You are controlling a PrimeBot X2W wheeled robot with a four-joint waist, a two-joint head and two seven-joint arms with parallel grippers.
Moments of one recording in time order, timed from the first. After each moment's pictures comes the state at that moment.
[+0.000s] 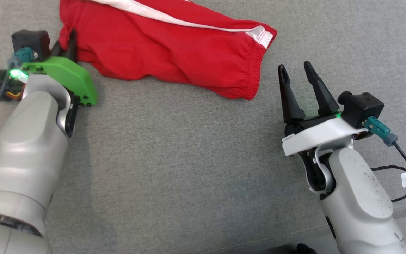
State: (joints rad) left arm -1.08 0.23 -0.65 1.19 -0.68 -0.04 -0.27; right arm -0.47 -0.05 0.18 0.32 0.35 0.13 -0.26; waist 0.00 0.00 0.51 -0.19
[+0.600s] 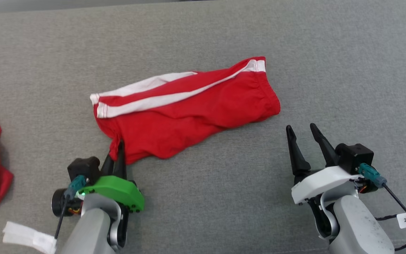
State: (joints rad) left arm -0.39 0.12 -0.33 0.64 -0.49 0.05 -0.26; right arm -0.28 -0.05 0.13 0.42 0.28 0.13 -0.26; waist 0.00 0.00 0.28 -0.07
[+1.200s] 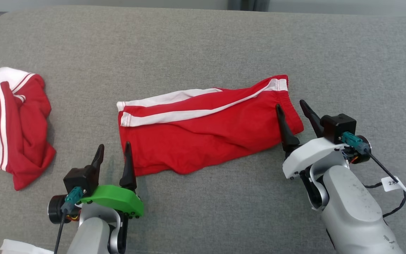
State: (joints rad) left arm -0.27 0.05 -0.18 0.49 -0.34 0.02 -0.26; right arm -0.48 -0.05 0.17 0.60 0.22 0.13 -0.26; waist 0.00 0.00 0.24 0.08
